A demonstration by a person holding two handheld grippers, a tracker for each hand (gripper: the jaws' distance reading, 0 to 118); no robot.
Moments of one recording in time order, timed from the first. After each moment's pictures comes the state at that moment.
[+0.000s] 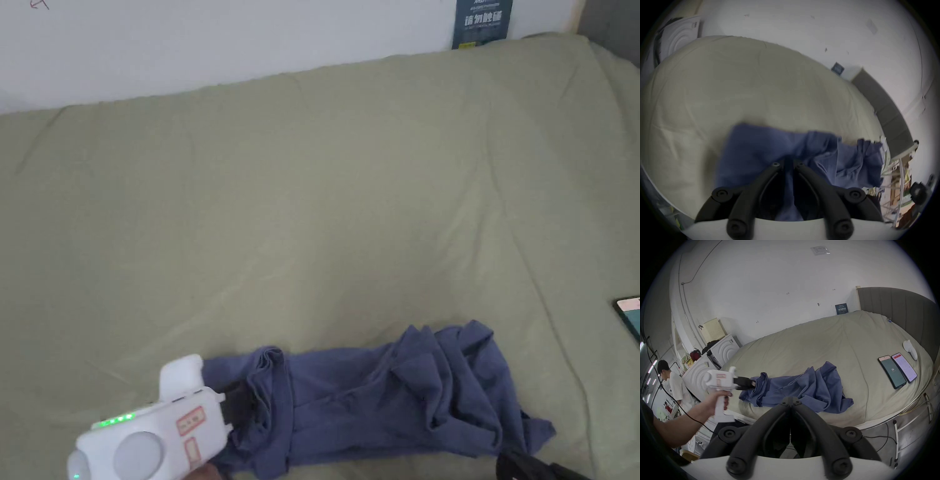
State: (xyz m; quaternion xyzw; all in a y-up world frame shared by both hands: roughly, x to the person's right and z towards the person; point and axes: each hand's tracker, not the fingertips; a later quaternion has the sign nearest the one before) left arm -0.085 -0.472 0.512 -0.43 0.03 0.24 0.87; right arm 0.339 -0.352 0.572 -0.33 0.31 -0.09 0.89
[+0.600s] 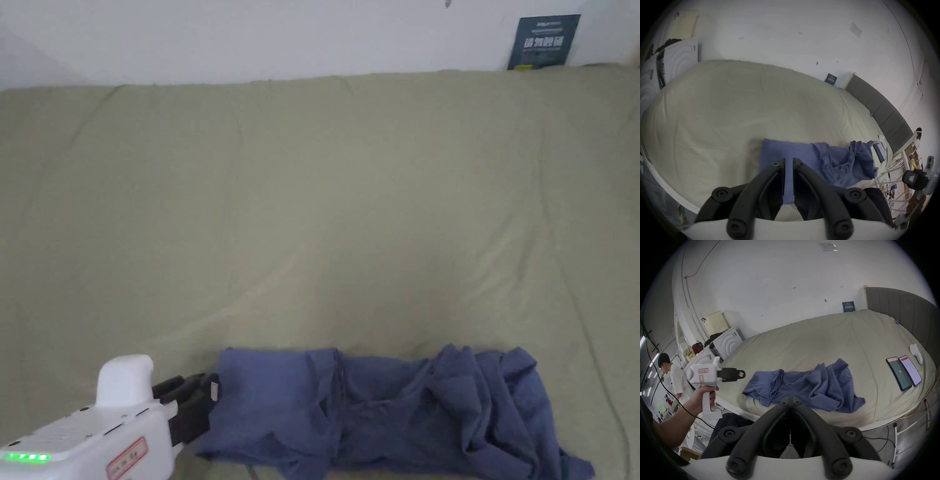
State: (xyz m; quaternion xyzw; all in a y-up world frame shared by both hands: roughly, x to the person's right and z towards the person) left arm -0.144 -0.395 0.606 -0.33 0.07 0.19 0.92; right arm 0.300 -0.355 0.572 -0.34 0.35 -0.06 0.87
